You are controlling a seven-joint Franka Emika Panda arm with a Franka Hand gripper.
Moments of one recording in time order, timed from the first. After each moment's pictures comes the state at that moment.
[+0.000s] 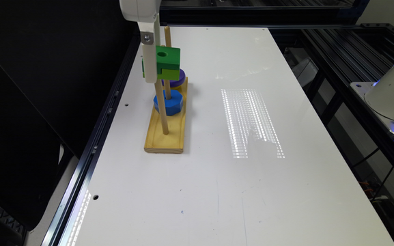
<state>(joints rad) -0.06 0.32 0.26 -1.86 -0.07 2.26 0.98</state>
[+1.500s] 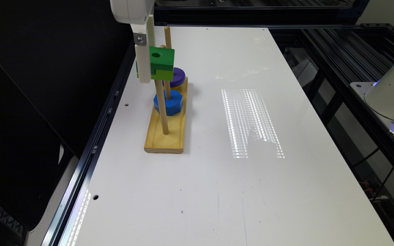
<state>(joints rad) -0.06 0.34 0.25 -1.84 -0.07 2.25 0.98</state>
